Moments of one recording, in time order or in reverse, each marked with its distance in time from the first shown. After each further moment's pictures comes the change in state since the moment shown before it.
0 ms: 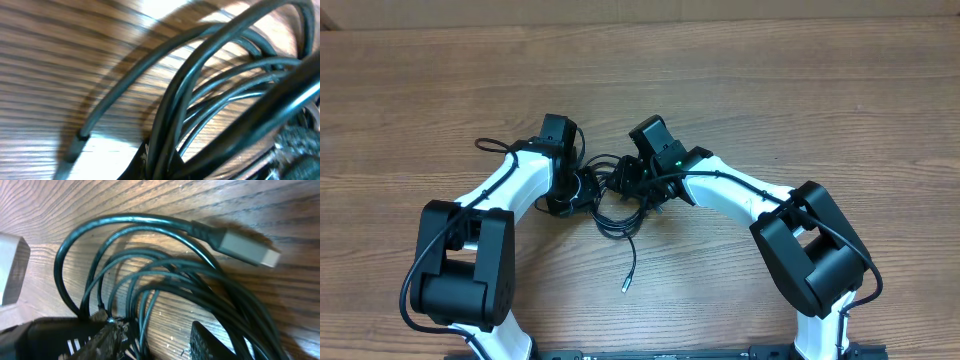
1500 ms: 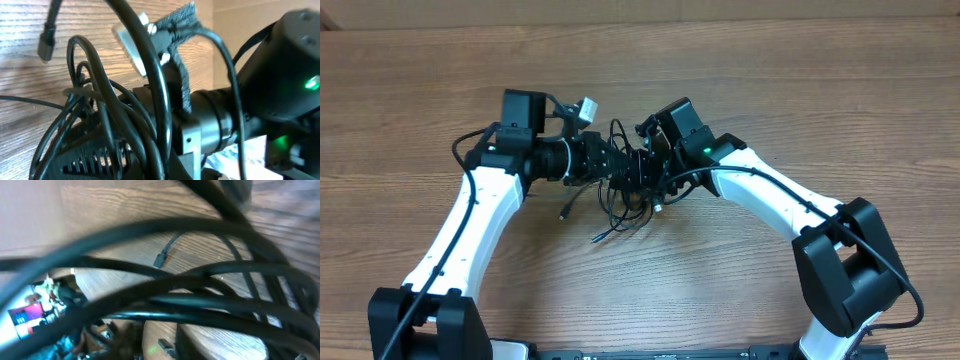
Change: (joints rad) left arm 0.059 -0.304 0.035 0.139 0.686 0.048; right arm -0.079 -0.143 -0.008 -0.127 -0.331 -0.214
